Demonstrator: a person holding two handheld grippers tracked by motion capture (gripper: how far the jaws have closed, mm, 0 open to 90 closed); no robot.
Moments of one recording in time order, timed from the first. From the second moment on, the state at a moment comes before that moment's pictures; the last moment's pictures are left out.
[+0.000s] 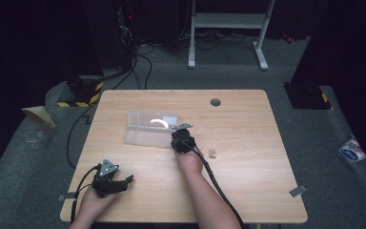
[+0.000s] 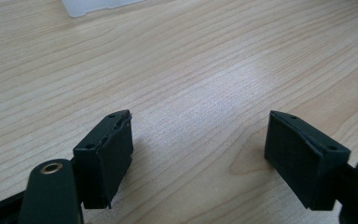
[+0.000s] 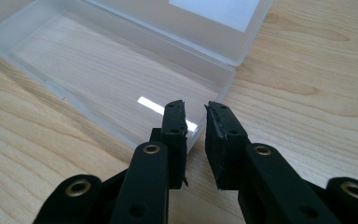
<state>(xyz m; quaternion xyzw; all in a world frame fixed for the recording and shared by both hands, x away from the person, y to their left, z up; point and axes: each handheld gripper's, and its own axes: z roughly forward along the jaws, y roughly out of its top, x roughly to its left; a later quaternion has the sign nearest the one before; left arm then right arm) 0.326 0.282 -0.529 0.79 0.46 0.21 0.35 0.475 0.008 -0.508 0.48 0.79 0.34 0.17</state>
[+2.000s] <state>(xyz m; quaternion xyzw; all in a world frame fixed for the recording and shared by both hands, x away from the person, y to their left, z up) 0.342 0.252 -0.523 0.78 0.48 0.16 0.38 0.367 -0.066 -0.519 0.43 0.81 0.38 0.14</state>
